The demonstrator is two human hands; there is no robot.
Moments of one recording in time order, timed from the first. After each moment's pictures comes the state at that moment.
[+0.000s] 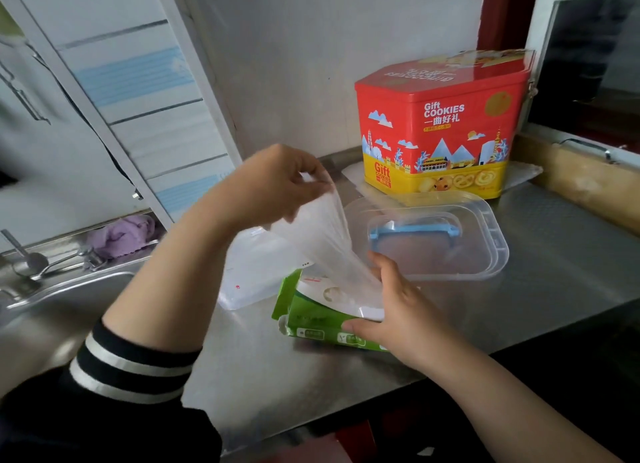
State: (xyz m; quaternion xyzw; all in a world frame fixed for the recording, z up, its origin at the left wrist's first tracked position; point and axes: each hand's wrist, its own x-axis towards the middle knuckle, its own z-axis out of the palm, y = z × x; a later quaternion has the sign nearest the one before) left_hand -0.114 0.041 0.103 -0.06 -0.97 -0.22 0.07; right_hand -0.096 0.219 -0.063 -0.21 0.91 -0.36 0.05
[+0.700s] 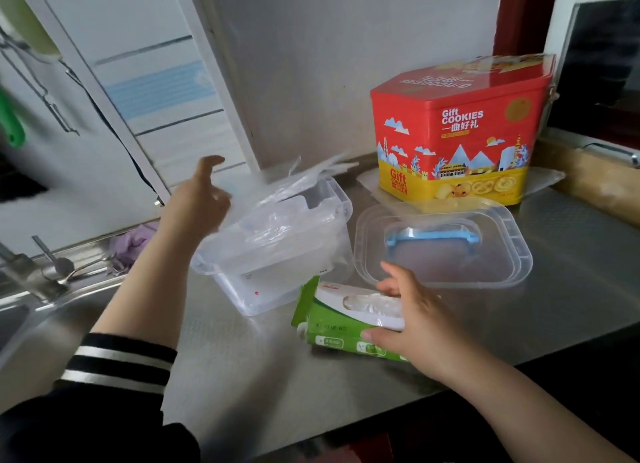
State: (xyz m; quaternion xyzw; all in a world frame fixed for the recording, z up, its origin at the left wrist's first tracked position) left_hand -0.138 -0.092 0.061 0.14 -0.95 -0.16 0.23; right_hand -0.103 0.217 -0.082 -0.23 0.89 -0.38 0.01
